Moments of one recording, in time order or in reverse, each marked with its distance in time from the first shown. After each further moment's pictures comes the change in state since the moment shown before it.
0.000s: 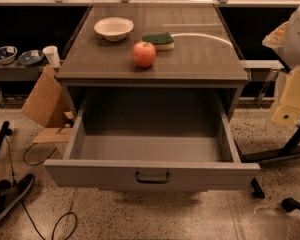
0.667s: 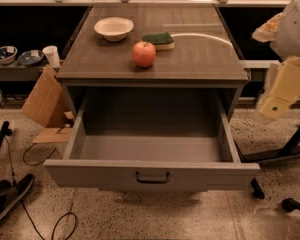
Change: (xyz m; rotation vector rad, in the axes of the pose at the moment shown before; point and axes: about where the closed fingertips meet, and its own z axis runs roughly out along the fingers) arm -0.026 -0.003 -0.004 -0.008 -0.103 -0.008
